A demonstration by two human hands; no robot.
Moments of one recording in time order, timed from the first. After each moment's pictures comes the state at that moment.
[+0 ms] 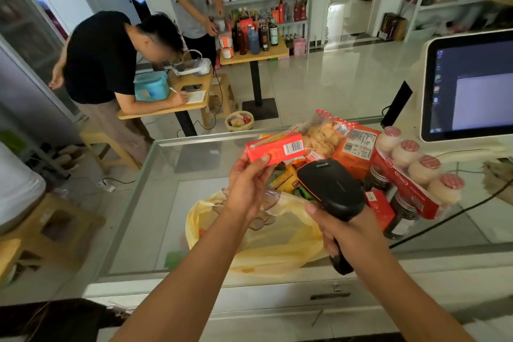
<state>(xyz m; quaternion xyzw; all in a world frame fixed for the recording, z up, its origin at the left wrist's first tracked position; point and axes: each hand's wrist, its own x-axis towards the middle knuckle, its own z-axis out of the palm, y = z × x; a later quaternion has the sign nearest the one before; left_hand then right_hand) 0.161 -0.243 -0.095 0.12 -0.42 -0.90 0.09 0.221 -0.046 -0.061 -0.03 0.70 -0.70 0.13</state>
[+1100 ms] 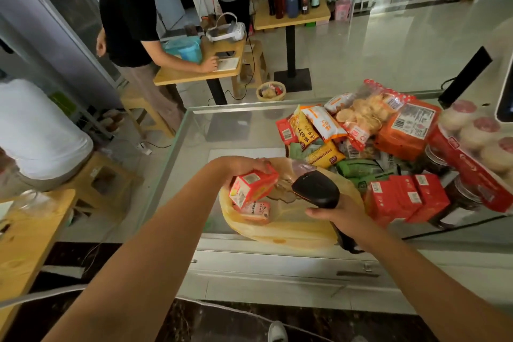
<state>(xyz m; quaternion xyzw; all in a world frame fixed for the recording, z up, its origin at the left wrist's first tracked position) 0.164 -0.364 -0.112 0.33 -0.70 -0.50 -0.38 0.177 -0.094 -0.156 -0.07 0.76 -0.56 0.33</state>
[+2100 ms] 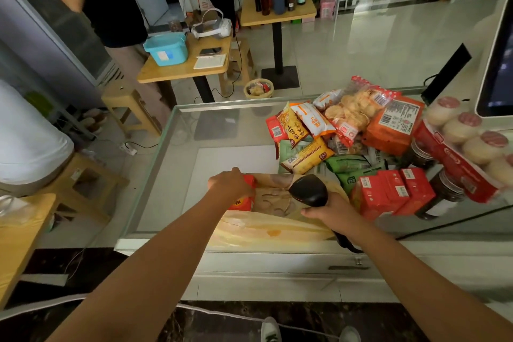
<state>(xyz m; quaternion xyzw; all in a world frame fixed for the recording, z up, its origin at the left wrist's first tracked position) 0.179 -0.343 -0.166 0.26 -0.93 -0.04 -0.24 0.161 -0.095 -0.194 -0.06 0.83 -0.45 0.32</state>
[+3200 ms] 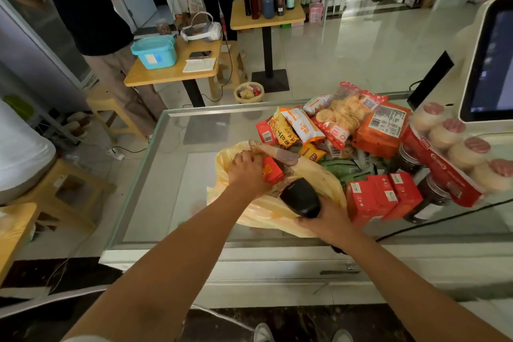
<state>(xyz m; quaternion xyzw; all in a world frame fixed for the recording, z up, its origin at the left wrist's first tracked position) 0.130 -0.314 -0.198 0.13 -0.99 -0.02 -0.10 0.168 -0.092 -0.187 -0.11 0.87 -0.40 0.26</state>
